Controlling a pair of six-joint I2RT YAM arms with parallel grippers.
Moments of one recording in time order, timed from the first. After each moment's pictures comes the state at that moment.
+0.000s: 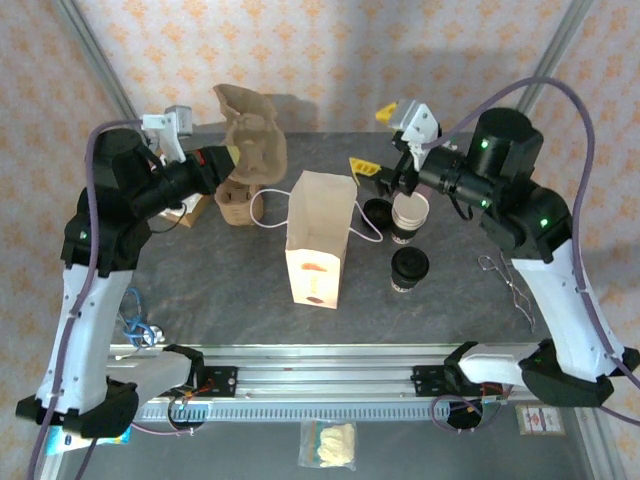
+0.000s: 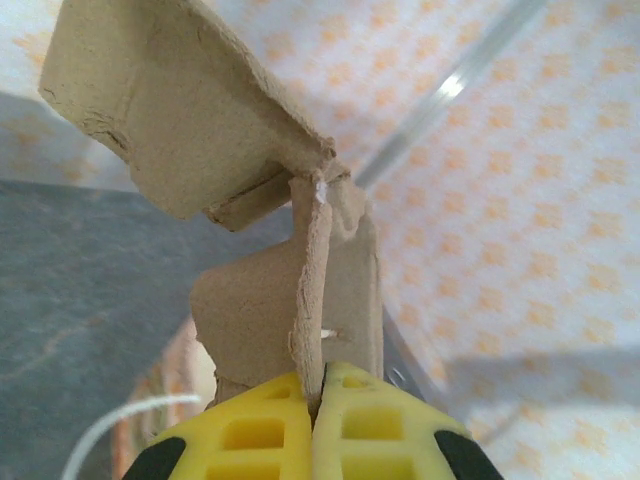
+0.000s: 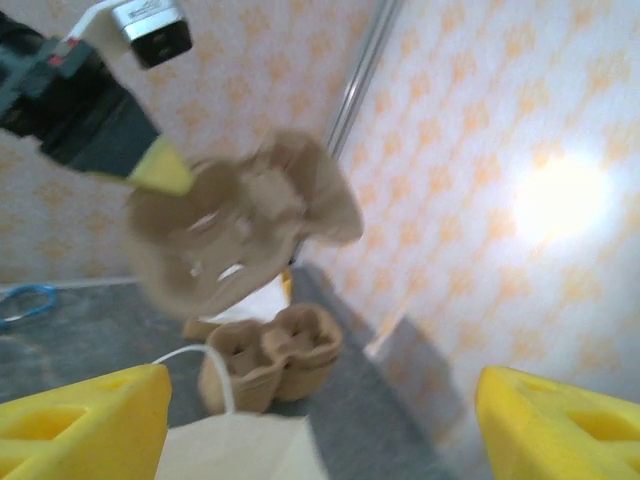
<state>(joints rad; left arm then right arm) -0.20 1.08 1.62 -0.78 0.47 -0.55 0.61 1.26 1.92 -0.73 -0.37 -0.47</state>
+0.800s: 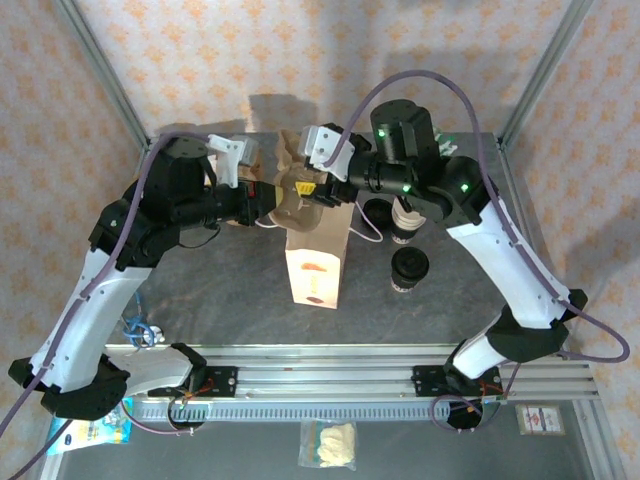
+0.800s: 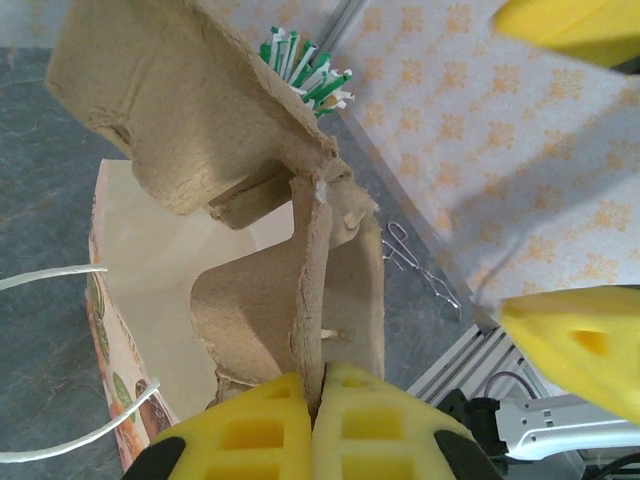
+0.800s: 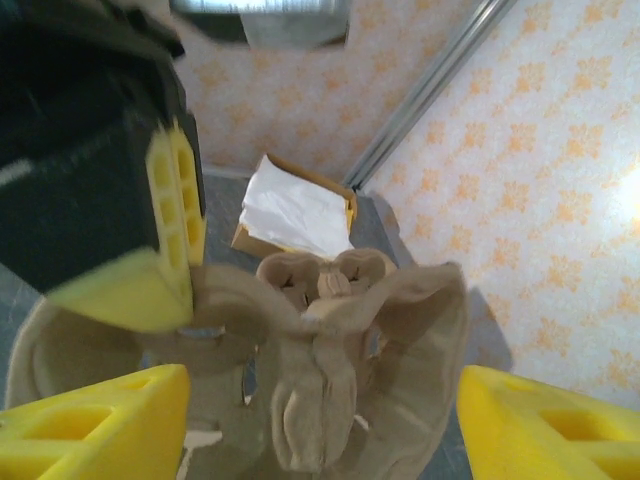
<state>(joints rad) -0.51 1.18 1.70 -1.00 0.32 -0.44 0.83 1.53 2.07 -0.92 -0.21 -0.63</state>
